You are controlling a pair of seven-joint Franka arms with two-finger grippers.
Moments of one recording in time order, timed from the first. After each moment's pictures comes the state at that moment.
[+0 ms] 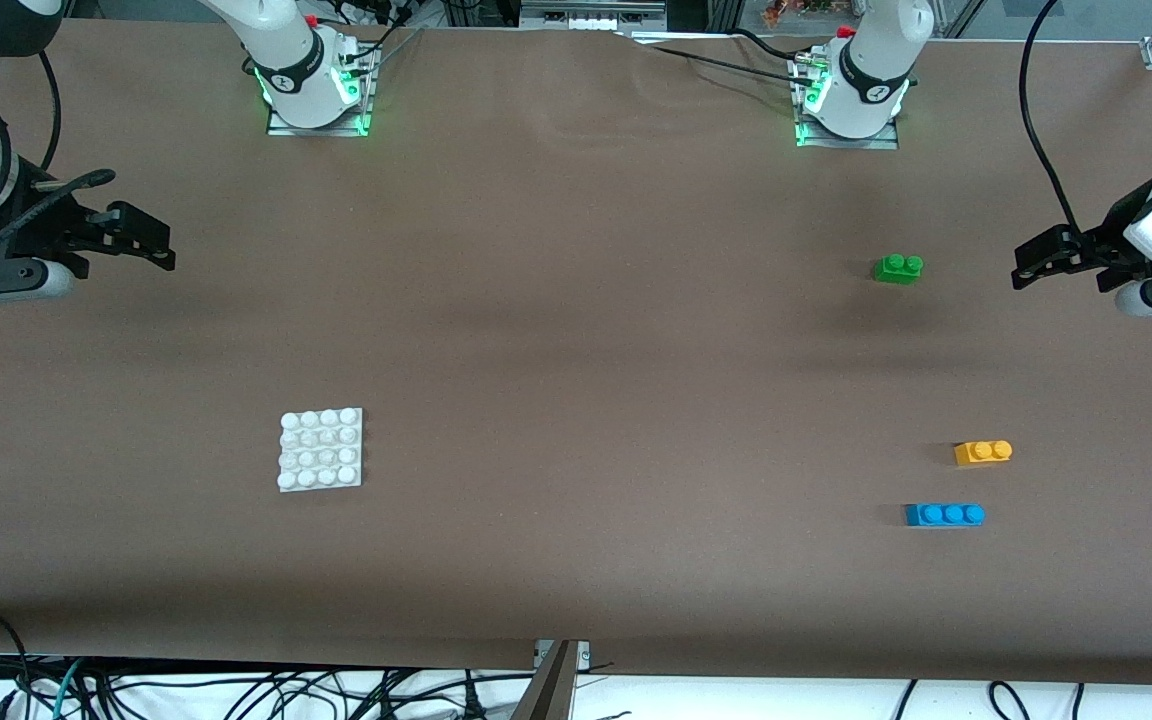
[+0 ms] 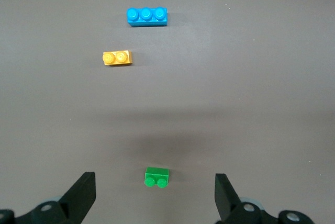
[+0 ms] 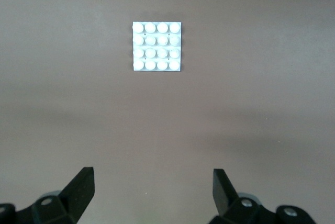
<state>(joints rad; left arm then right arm) 0.01 0.05 0.00 -1.64 0.00 1.64 0.01 0.17 0.11 -0.09 -1.49 0.04 1.55 -0.02</state>
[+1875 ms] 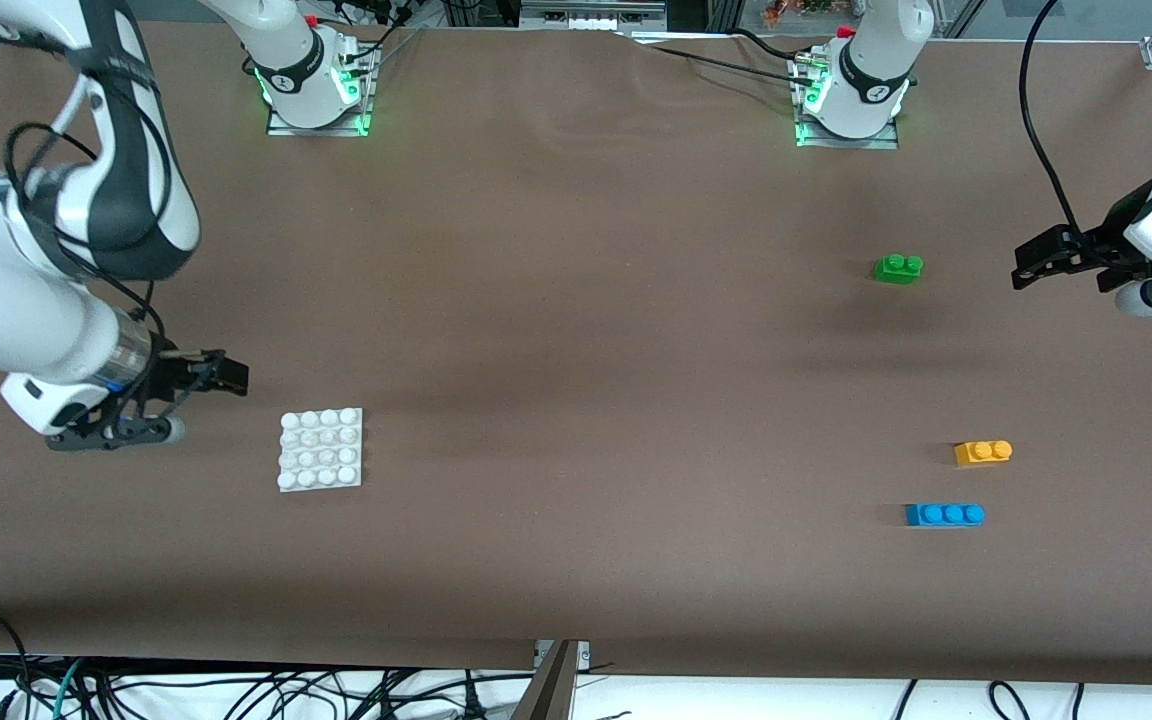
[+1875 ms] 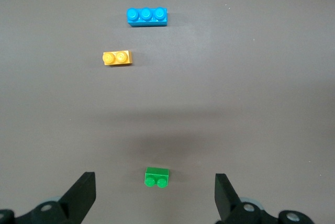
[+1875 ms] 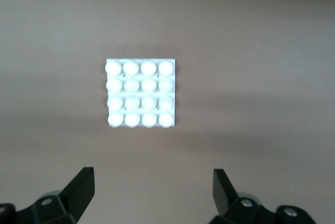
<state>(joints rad) 0.01 0.05 0.00 -1.64 0.00 1.64 0.01 0.17 0.44 -0.09 -1.52 0.03 1.93 -0.02</state>
